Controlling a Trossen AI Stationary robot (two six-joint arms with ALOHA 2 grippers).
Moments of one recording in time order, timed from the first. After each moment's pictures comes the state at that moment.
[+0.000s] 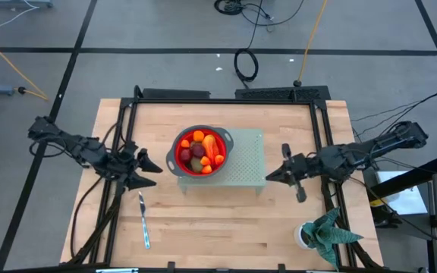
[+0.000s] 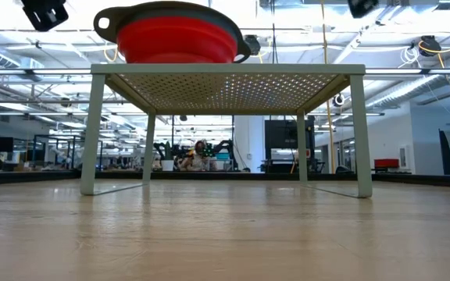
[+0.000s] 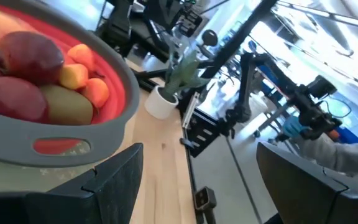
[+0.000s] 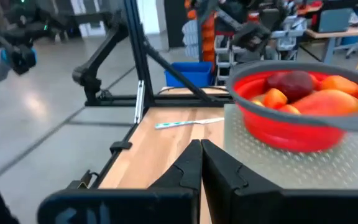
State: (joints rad) left arm -0.46 0.52 0.58 -0.17 -0.17 -0.68; right arm 0.34 0.80 0.63 0.06 0.10 0.15
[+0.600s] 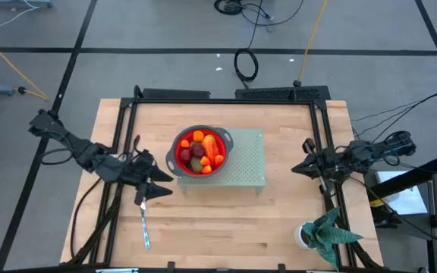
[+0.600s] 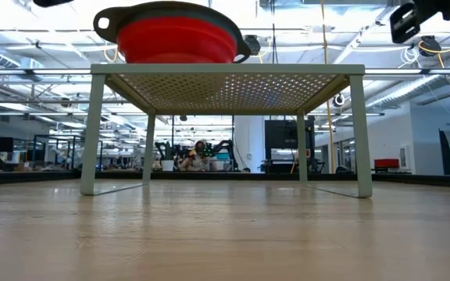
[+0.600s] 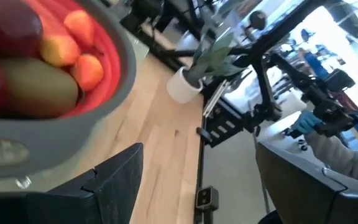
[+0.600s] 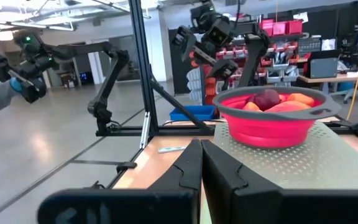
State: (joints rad) left arm -0.55 0.87 0.84 -0.29 -0.34 -0.89; right arm 0.34 0.21 0.34 -0.03 0.10 0.12
